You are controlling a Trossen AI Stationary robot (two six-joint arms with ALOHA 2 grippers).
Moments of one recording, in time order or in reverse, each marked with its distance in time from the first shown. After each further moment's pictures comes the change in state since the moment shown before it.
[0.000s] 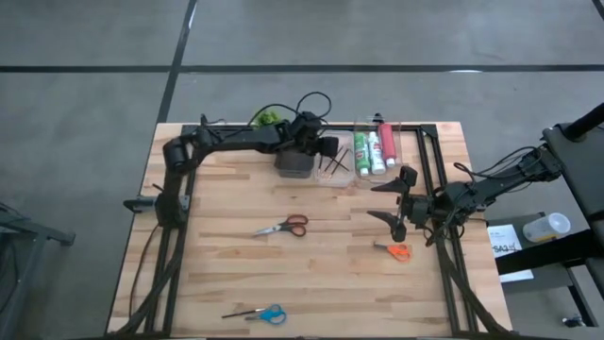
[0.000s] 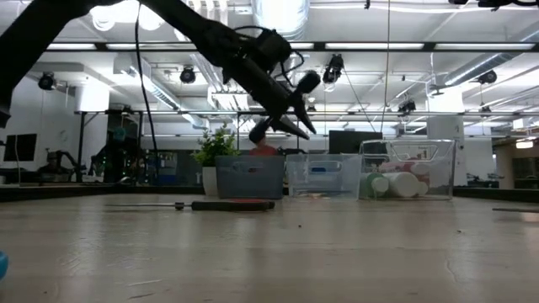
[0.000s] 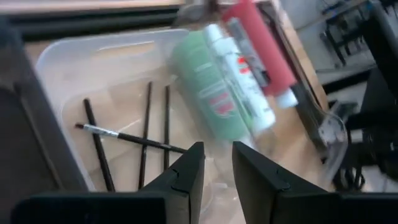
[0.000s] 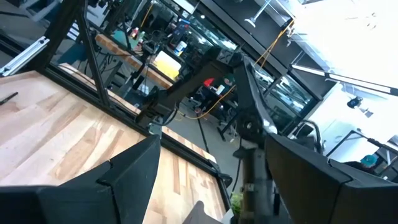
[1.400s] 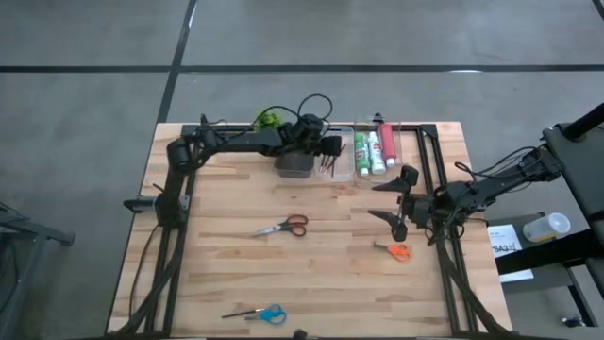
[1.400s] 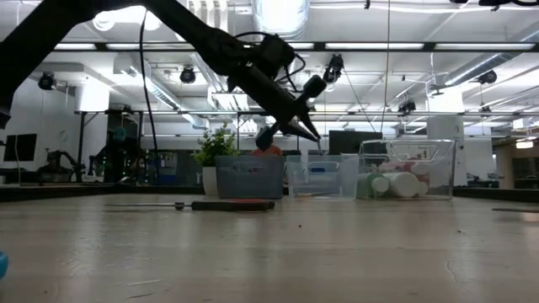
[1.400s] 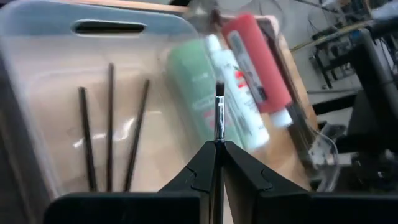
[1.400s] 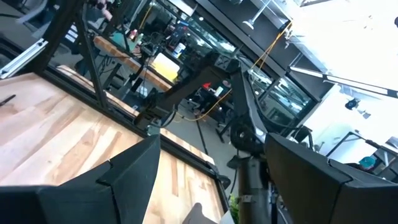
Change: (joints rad) left arm 0.017 0.048 -0.004 0.107 -0.037 -0.095; right arm 0.001 -0.011 0.000 0.000 0.000 -0.006
